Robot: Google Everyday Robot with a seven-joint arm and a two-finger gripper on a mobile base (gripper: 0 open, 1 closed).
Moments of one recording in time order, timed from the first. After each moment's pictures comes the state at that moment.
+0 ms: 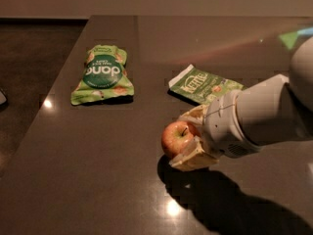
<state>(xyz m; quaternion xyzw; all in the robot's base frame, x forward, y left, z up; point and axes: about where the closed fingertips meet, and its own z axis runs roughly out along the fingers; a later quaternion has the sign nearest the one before) 0.377 -0.058 0.883 -0.61 0.72 0.12 0.31</state>
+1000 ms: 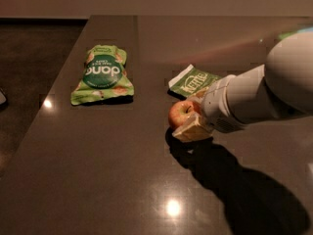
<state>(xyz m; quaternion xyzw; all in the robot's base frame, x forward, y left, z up) 0.450 -0.076 0.870 -0.55 0.76 0.07 0.34</state>
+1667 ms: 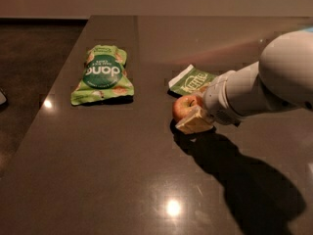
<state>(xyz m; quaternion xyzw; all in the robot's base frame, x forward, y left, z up) 0.480 -0.091 0.860 -0.52 0.78 0.06 0.34</state>
